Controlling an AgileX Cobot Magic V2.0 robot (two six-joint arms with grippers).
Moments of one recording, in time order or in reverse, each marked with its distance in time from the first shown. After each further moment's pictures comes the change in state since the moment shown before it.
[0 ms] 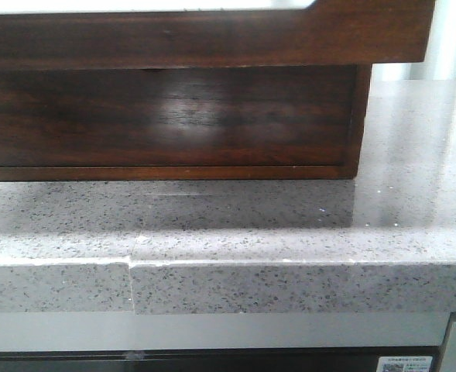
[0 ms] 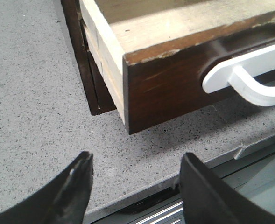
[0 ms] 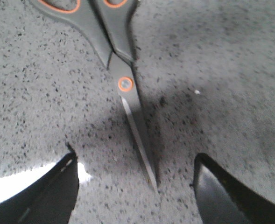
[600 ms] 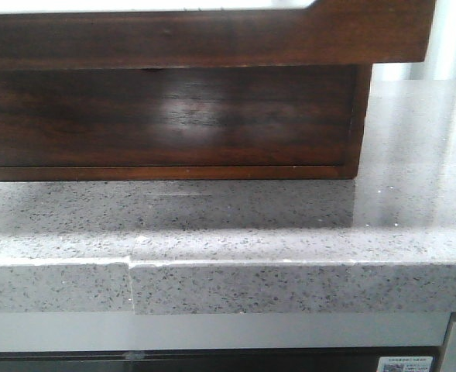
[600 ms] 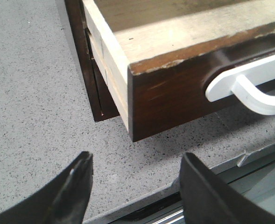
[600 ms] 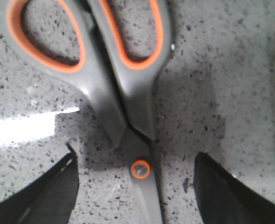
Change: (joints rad) left arm 0.000 0.000 0.000 0.000 -0.025 0.000; right arm 0.000 0.355 -0.330 0.055 0.209 -0.084
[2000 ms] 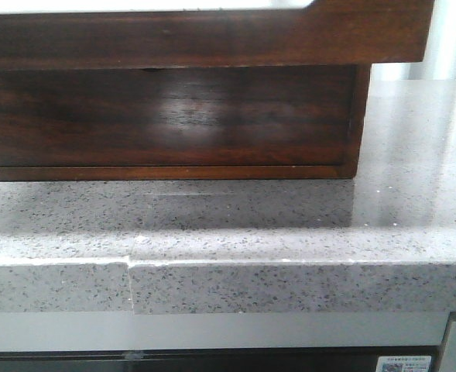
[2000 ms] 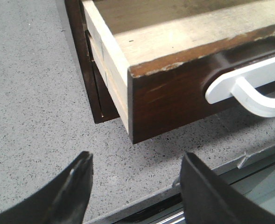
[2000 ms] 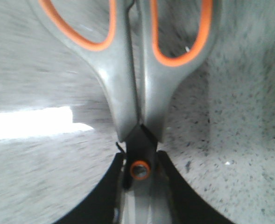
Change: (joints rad) left arm 0.000 0.000 0.000 0.000 -0.006 -0.002; right arm 0.024 -0.090 -0.030 0.025 0.042 -0.090
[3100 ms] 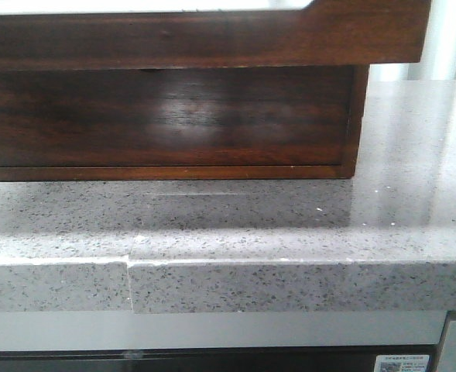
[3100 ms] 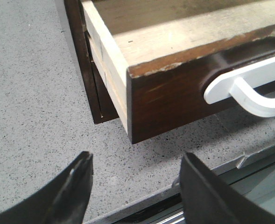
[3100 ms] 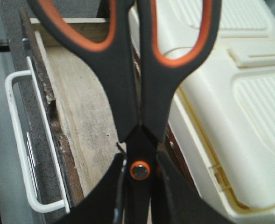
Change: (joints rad) left arm 0.000 0.000 0.000 0.000 0.000 0.000; right arm 1.023 -0.463 -0.173 0.083 -0.103 -0.429
